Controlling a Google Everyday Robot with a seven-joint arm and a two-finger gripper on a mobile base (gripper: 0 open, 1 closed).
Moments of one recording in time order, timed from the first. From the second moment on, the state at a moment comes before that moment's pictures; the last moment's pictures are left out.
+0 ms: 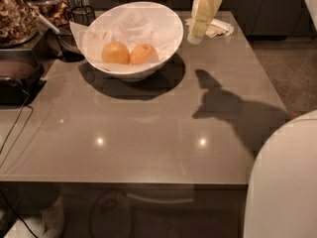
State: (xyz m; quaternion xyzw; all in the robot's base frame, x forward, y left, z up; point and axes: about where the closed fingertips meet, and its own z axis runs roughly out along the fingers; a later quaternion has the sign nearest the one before) arm 0.651 -0.098 1.021 -0.65 0.72 -0.01 0.24
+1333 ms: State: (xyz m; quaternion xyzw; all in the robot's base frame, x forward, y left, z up) arm 0.703 -0.033 0.998 -0.67 0.71 -0.01 0.22
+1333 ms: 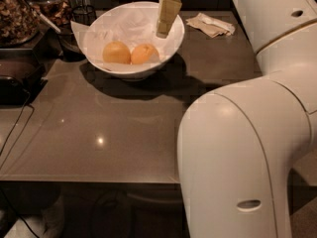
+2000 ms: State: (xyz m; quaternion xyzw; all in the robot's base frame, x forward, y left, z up) arm 0.722 -0.016 0.963 -0.67 0.72 0.01 0.19
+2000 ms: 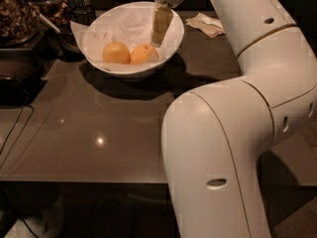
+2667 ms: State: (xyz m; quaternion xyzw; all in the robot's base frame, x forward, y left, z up) arm 0.727 -0.017 0.934 -0.65 0.74 0.03 0.17
